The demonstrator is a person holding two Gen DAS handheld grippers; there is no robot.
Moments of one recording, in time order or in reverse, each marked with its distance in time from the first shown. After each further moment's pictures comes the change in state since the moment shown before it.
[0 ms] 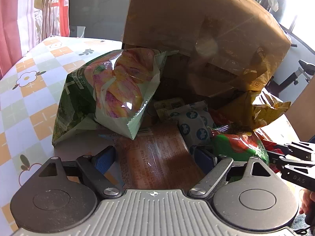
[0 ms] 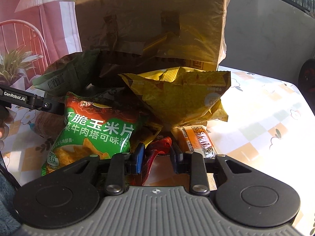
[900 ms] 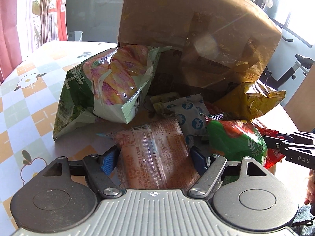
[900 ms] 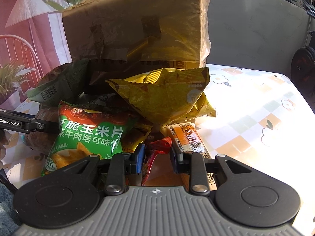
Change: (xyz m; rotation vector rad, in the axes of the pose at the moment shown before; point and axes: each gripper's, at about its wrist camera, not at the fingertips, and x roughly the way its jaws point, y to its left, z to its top) left arm -0.022 0.000 -0.015 0.025 -0.023 -0.009; right arm -0.010 -0.013 -0.004 0.085 -0.022 -0.024
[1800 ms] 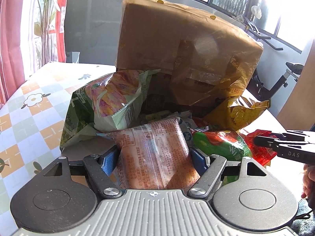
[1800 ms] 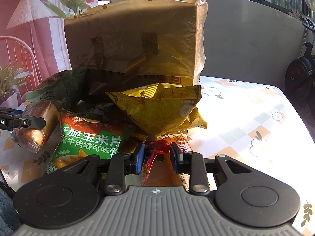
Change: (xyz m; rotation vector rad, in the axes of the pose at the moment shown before) left arm -0.037 -0.002 -0.005 0.043 -0.126 -0.022; right arm -0.014 0.001 0.005 -0.032 -0.054 -0.040
